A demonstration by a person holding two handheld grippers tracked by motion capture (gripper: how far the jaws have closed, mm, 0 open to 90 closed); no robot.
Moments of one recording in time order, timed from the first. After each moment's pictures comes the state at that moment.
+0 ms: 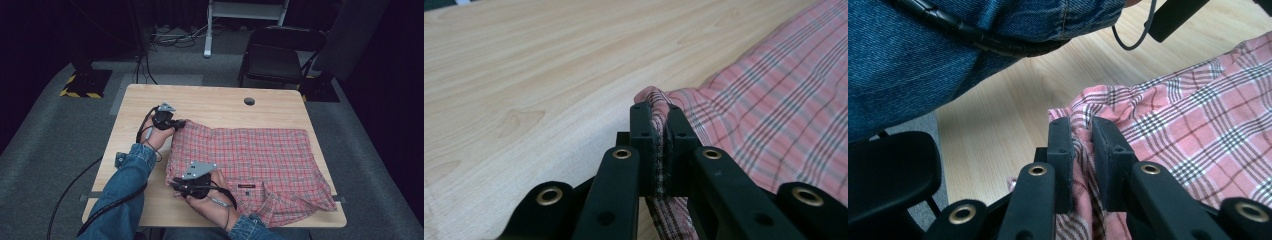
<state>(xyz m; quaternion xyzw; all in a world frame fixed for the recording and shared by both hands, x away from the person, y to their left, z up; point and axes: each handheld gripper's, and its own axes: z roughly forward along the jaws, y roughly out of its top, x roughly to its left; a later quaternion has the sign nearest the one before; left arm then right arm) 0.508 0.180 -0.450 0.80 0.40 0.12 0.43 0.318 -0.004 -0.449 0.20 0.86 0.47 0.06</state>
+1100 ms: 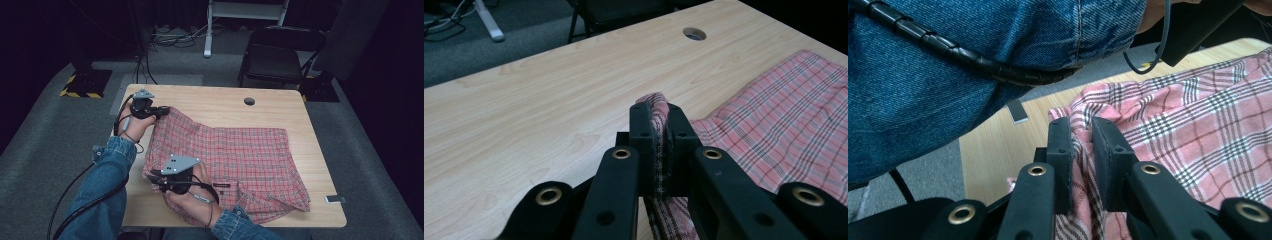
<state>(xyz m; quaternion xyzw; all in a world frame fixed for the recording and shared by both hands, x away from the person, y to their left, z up) 0.497 0.229 -0.393 0.78 0.41 0.16 0.45 0.314 0.041 -0.409 0.17 0.83 0.52 0.07</state>
